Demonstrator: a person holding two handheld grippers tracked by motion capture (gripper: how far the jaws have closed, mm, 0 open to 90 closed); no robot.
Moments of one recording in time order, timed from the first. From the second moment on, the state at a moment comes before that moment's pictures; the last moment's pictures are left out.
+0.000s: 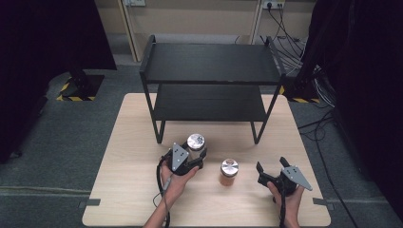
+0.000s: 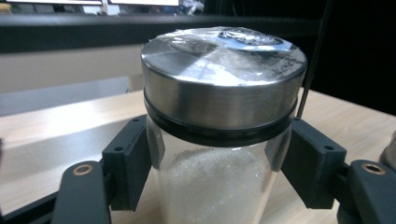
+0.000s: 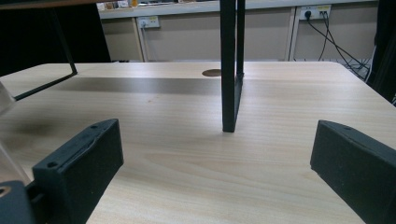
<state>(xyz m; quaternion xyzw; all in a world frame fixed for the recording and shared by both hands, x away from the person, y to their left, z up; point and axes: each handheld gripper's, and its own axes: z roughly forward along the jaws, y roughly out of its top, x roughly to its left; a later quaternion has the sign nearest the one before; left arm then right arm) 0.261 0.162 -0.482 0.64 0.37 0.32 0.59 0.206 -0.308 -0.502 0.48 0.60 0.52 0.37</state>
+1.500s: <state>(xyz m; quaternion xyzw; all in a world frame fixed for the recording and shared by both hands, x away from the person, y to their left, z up) 0.228 0.170 -0.388 0.58 0.38 0.40 0.60 0.207 -0.308 -0.501 0.48 0.60 0.52 0.37</state>
